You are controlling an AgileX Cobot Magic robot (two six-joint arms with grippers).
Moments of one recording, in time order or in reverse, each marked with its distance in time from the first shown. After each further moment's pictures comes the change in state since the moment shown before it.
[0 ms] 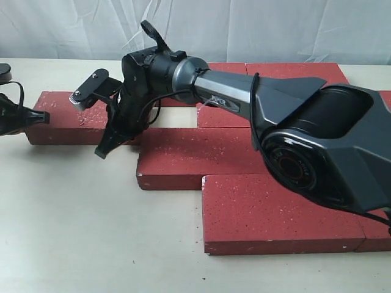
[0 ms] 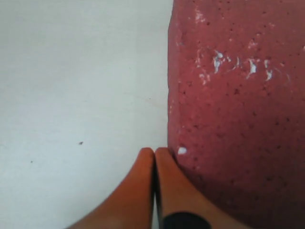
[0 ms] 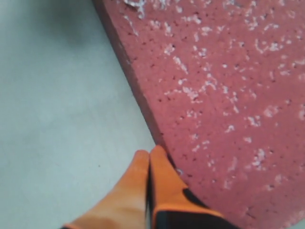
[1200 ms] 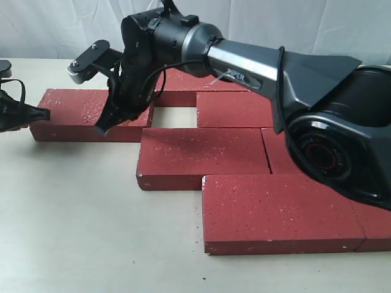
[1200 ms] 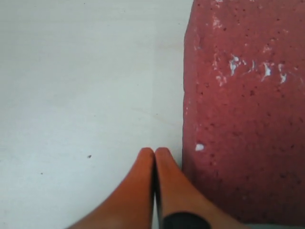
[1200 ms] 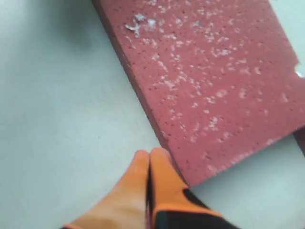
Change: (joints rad) left arm -0.012 0.000 0.000 -0.018 -0.058 0.002; right arm -0.016 -0.115 -0.009 -0.051 0.126 0.072
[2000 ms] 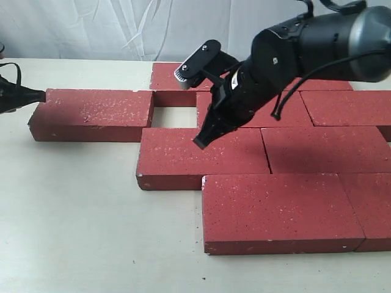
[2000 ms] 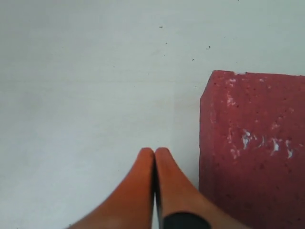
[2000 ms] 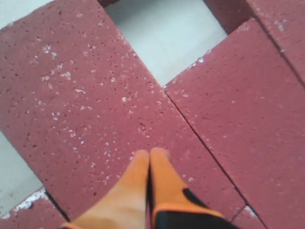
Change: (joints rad) left arm 0.000 0.000 -0.071 -0.009 -0.058 -0.004; right arm -0.155 -0.601 0.944 -0.107 -0.419 0.037
